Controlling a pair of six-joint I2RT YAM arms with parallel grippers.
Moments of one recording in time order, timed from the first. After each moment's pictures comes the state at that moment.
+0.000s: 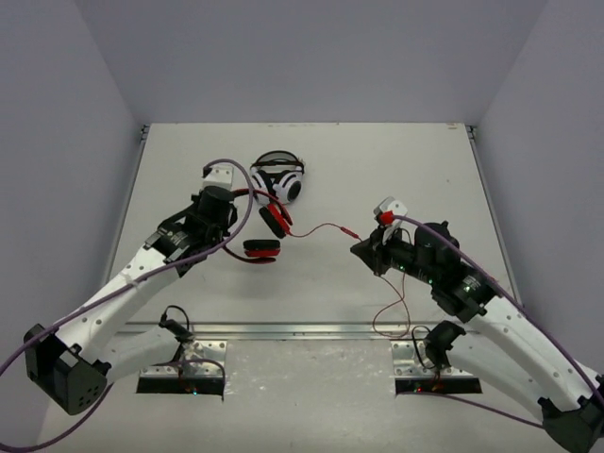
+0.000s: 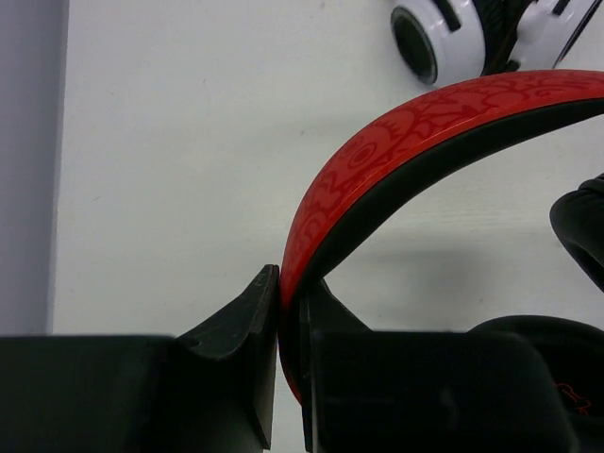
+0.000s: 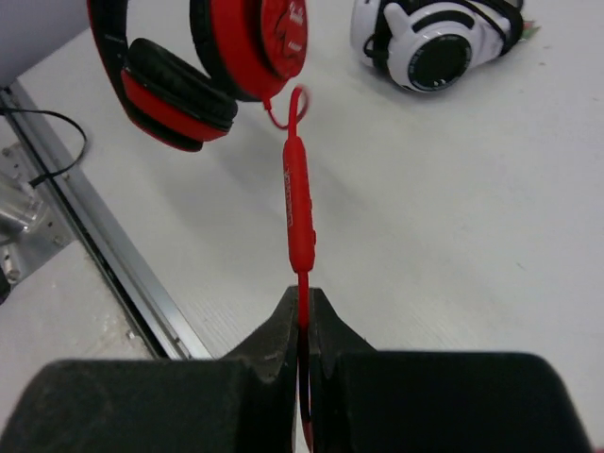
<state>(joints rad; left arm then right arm) -0.53 0.98 0.94 -0.61 -0.58 -0.23 0.67 0.67 0.53 -0.18 -0.24 0.09</state>
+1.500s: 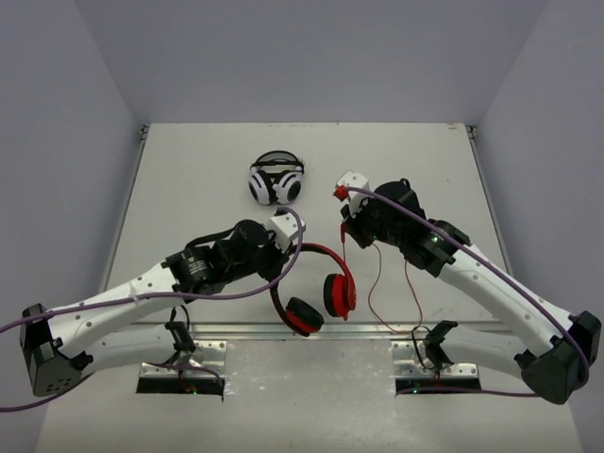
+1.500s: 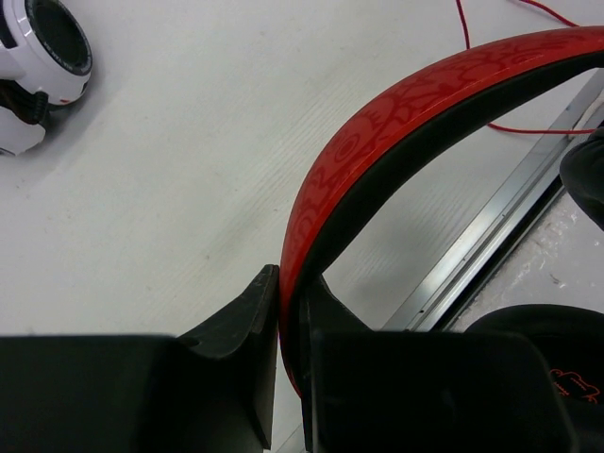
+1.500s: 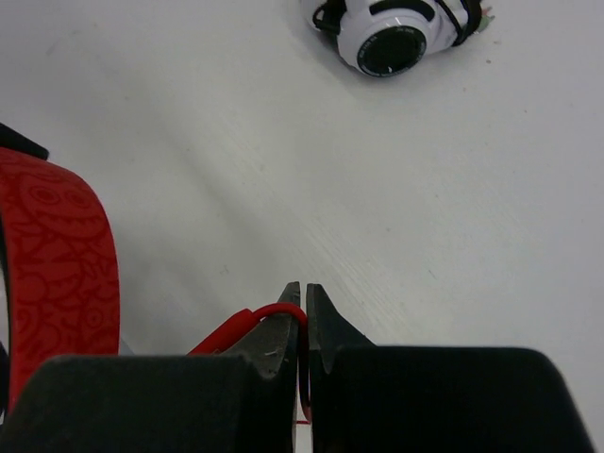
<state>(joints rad) -0.95 1.00 0.87 -0.49 -0.13 -0.07 0.69 1.09 0.96 -0.45 -0.05 -0.16</state>
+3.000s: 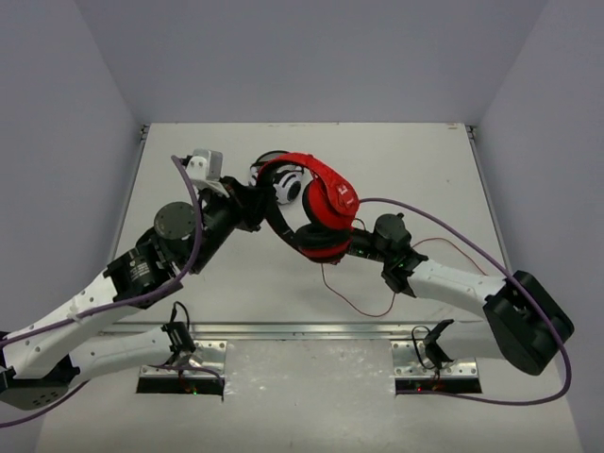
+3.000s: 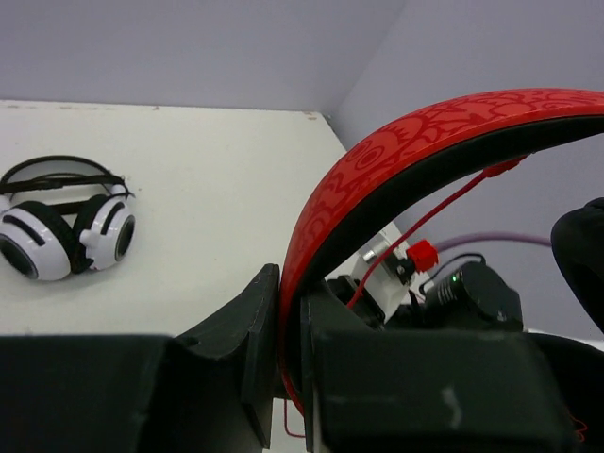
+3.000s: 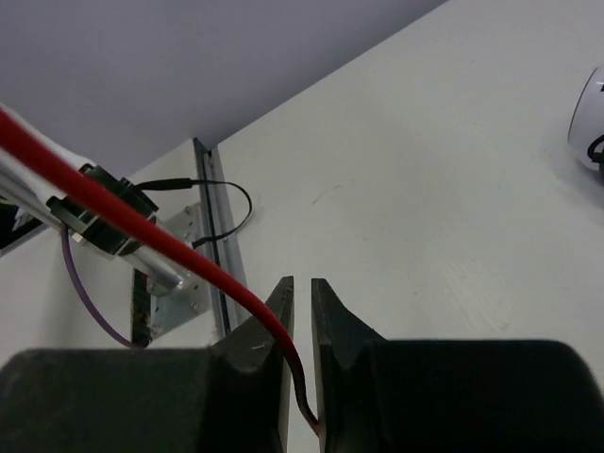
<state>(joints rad) -0.96 0.83 1.10 -0.26 -0.43 -0.44 0.68 1.27 0.48 0.76 -0.58 0.38</state>
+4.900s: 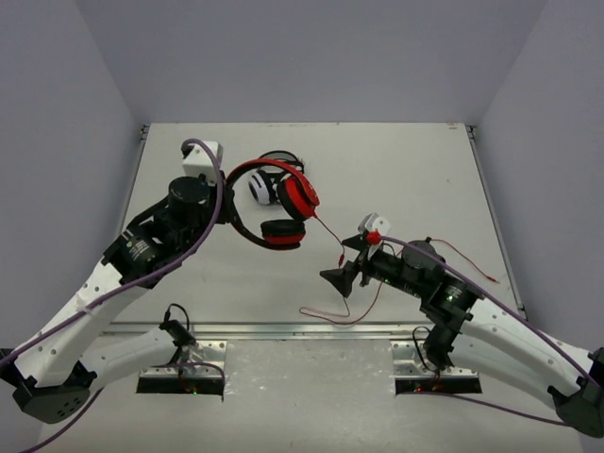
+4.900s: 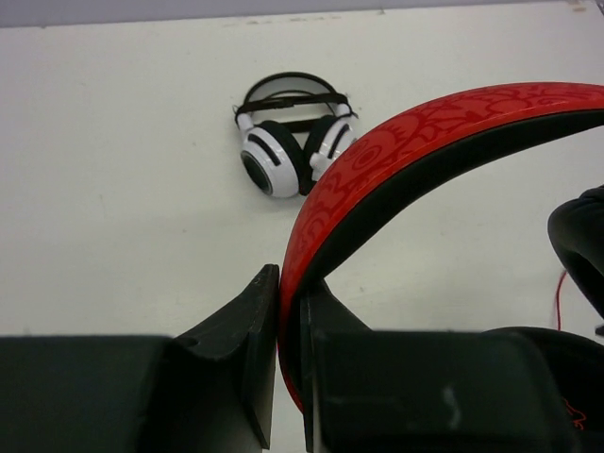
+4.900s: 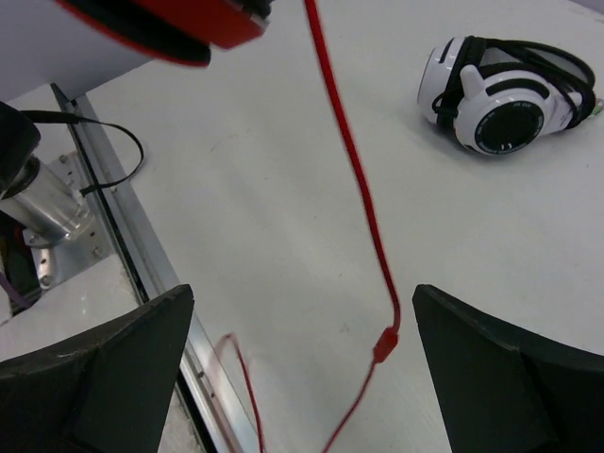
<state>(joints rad) -0.67 0.91 1.19 -0.64 -0.54 -0.30 0.85 0.68 0.42 0.08 -0.14 0.11</state>
